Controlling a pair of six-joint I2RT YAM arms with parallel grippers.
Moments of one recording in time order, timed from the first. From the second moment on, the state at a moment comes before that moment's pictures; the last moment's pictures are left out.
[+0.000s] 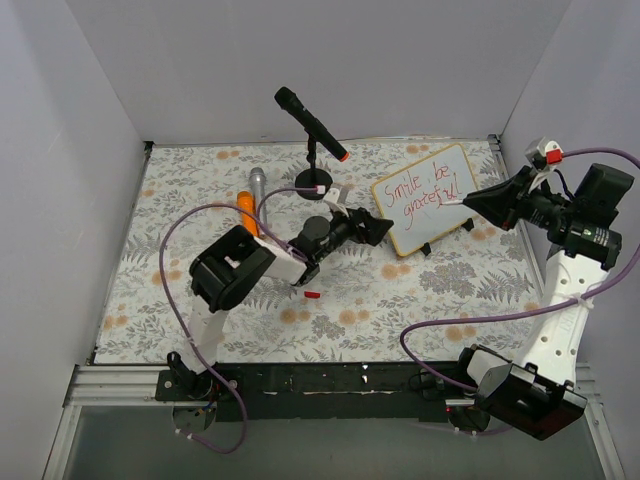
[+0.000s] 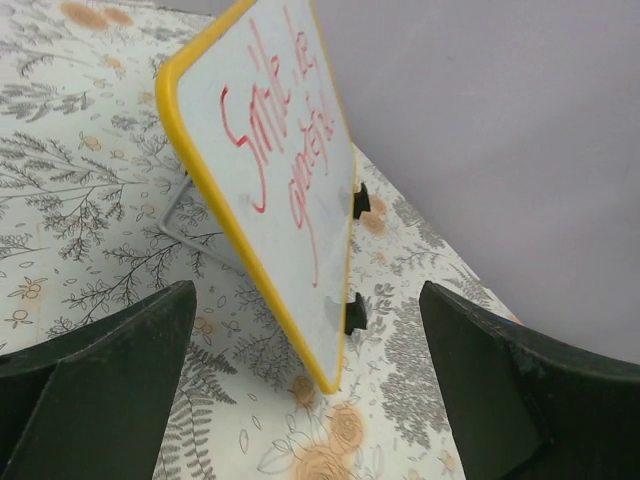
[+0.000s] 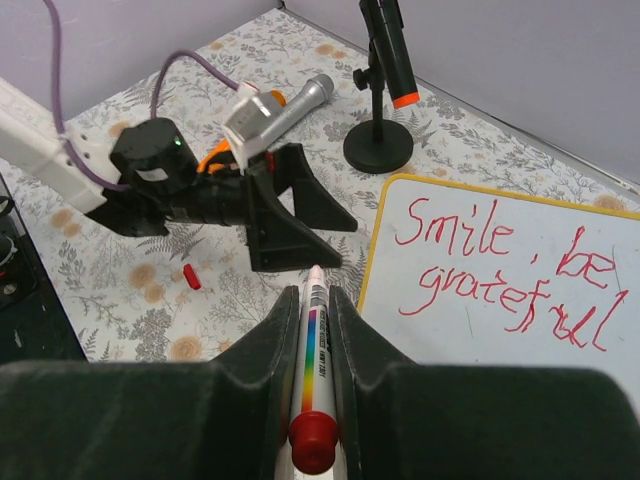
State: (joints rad) left arm -0.80 2.16 1.07 1.18 0.08 -0.59; right arm -0.45 1.07 1.28 -0.73 -1.35 -0.40
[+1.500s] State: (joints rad) left arm -0.69 1.38 0.94 -0.54 0.40 -0.11; right arm -0.38 0.96 0.92 -0.68 -1.34 -0.52
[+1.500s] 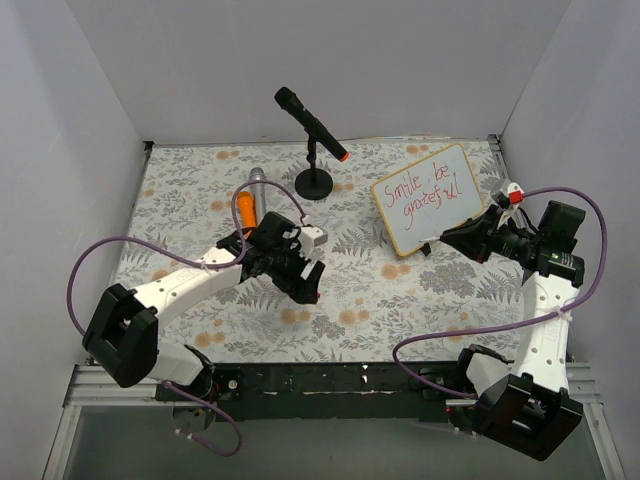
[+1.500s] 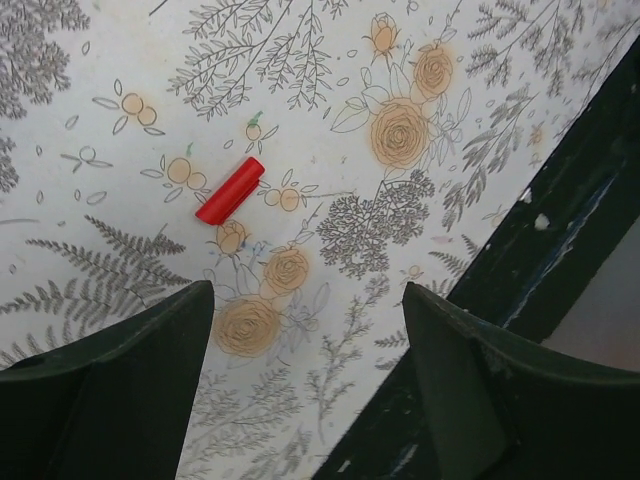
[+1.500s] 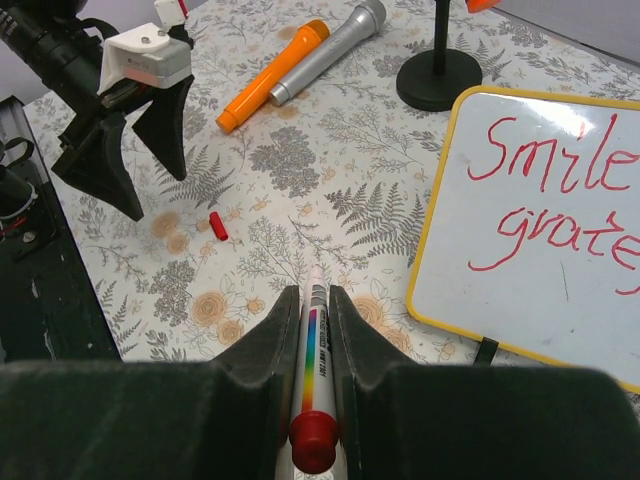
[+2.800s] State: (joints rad) left arm -0.73 1.65 0.88 -0.26 0.37 0.55; right arm -0.38 0.96 0.89 -0.67 -1.37 -0.53
